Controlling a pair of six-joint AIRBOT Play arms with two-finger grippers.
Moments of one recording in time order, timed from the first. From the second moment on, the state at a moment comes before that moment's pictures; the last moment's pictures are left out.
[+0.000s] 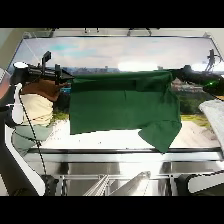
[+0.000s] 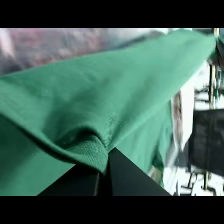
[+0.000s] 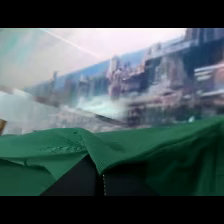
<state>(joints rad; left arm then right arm) 0.23 -2.25 2.03 0.45 -1.50 -1.16 -0.36 -1.75 1.32 -0.24 0.93 0.69</state>
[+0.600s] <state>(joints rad) 0.15 -2.25 2.00 0.70 -1.51 -1.22 -0.39 -1.83 1.34 -0.60 0.97 0.81</state>
